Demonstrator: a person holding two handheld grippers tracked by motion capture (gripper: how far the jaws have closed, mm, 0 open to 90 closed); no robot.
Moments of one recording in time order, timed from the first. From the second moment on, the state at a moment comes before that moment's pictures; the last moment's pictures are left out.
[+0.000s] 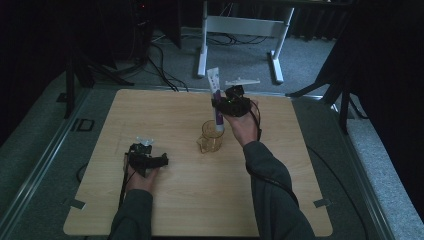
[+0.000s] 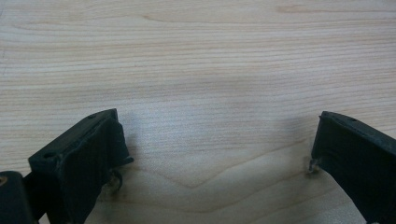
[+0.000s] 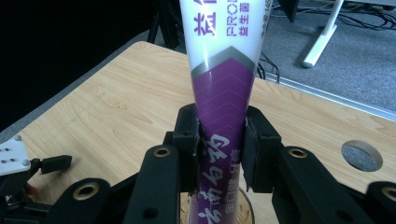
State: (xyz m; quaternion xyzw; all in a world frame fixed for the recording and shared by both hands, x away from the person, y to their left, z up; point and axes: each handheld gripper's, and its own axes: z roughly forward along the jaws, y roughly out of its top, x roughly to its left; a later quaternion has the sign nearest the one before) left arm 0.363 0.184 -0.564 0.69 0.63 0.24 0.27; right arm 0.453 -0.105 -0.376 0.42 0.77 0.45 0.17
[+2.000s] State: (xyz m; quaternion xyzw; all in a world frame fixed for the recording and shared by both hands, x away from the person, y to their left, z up) left arm 0.363 0.184 -0.565 0.69 0.63 0.25 0.27; right arm 0.449 -0.097 -0.425 0.42 0.80 0.39 0.17
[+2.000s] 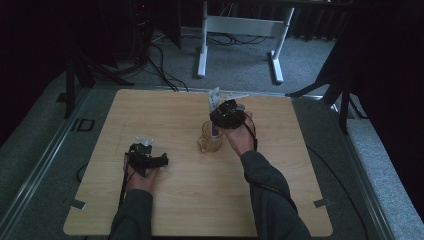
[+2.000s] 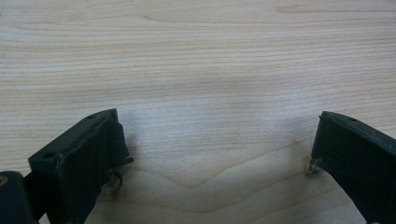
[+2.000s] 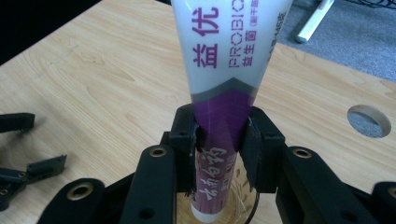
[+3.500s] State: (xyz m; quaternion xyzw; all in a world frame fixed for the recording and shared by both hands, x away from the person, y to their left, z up) left arm 0.363 0.184 -0.564 0.69 0.63 0.25 0.27; right arm 0.403 -0.171 -0.448 0.42 0.80 0.39 0.18
